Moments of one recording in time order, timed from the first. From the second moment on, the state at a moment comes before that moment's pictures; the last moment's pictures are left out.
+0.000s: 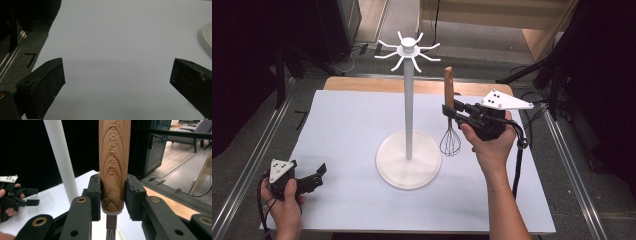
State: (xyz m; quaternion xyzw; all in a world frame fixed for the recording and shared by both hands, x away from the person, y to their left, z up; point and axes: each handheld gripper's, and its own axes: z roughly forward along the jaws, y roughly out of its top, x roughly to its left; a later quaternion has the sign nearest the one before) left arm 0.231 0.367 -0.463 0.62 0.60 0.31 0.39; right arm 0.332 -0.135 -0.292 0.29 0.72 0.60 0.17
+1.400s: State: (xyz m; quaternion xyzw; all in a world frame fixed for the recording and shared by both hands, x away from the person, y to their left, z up) left arm 0.231 0.368 -0.463 0.62 0.60 0.31 0.39; right arm 0.304 -0.131 -0.243 0.25 0.69 0.66 0.18
